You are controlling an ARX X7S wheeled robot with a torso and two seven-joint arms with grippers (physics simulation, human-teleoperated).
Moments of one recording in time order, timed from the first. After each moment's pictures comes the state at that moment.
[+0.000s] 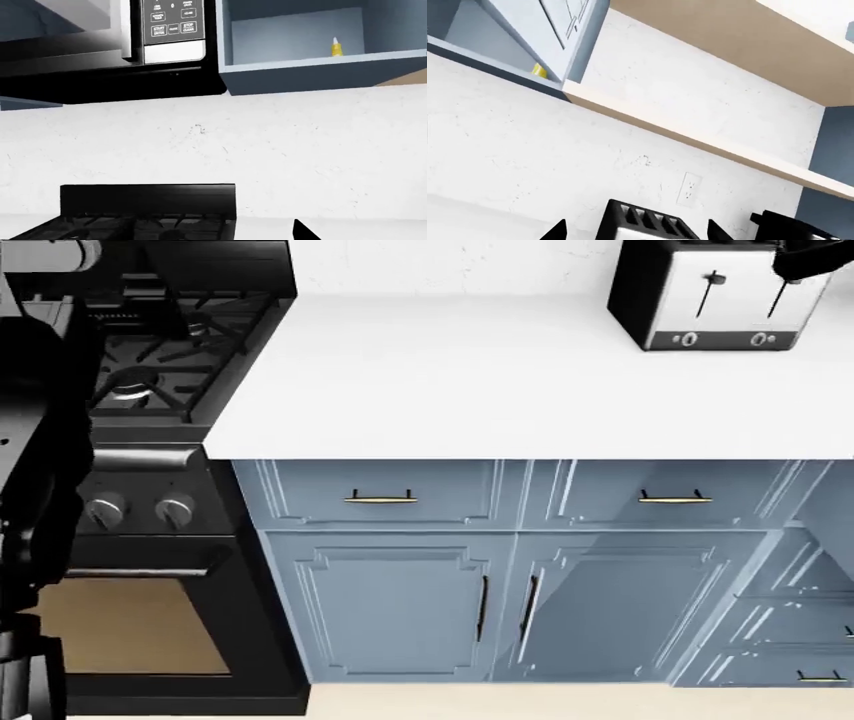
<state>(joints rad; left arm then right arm) -1.02 -0.48 0.11 -0.16 -0.39 -0.44 -0.10 1.22 0.62 -0.09 -0.18 0.17 0.92 -0.16</state>
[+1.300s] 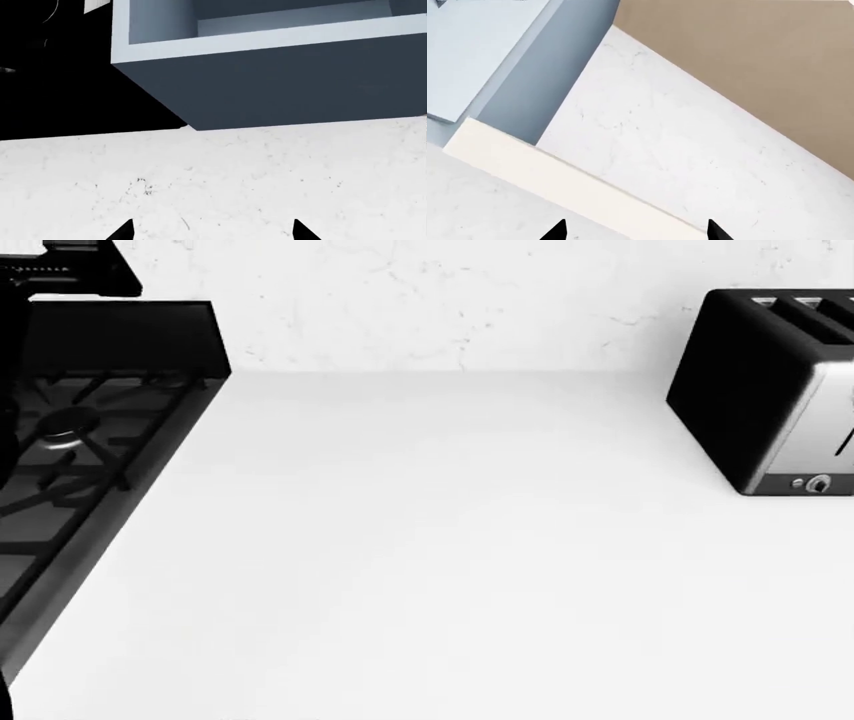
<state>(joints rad) -0.99 -0.57 0.03 0.15 -0.51 -0.57 -0.13 1.55 0.68 -0.25 -0.22 0.14 0.99 -0.24</state>
